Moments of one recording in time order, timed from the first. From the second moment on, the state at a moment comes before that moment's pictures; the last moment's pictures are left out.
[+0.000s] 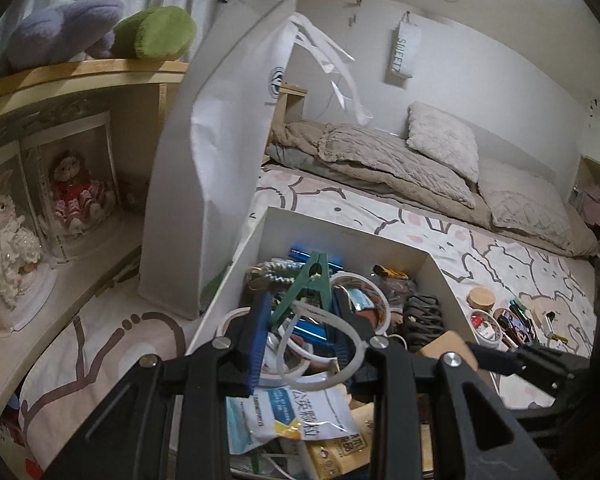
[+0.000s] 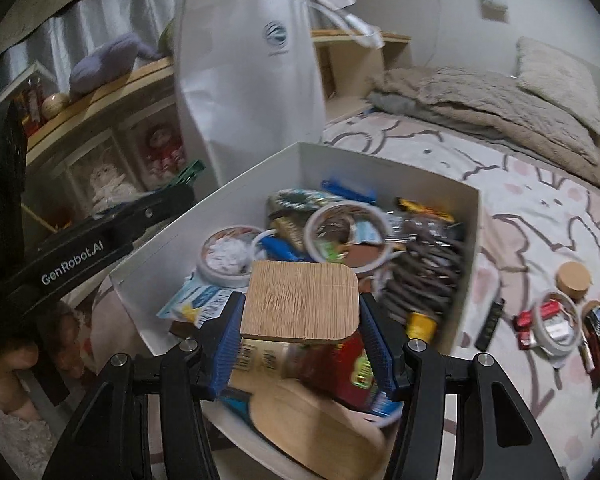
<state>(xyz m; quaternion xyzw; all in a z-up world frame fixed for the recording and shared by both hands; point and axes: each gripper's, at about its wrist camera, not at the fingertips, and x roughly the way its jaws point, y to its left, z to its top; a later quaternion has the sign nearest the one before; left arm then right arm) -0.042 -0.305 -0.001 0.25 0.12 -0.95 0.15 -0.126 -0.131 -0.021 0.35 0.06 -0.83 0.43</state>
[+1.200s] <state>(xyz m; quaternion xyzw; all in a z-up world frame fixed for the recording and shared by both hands) -0.035 -0.312 -0.026 0.32 0.04 -0.93 0.19 -0.114 -0.139 -0.032 0.38 0.06 -0.82 0.43</state>
